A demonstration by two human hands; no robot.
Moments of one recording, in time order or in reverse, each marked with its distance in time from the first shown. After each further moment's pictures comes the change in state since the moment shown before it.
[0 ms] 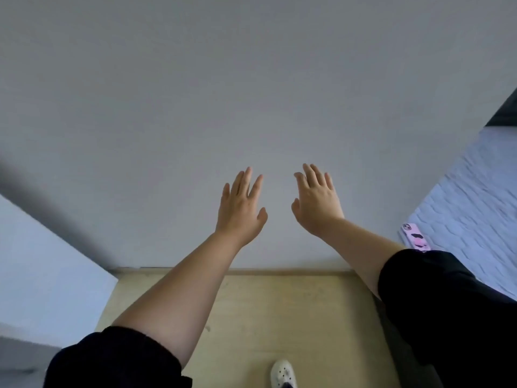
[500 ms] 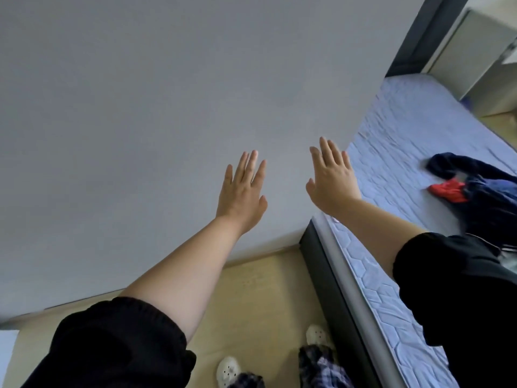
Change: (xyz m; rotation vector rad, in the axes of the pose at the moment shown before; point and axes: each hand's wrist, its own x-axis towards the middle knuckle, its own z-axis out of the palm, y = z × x) left_hand 0.195 0.236 0.103 0.082 -0.138 0.287; right_hand 0.014 0.317 -0.018 -0.082 -0.131 0.337
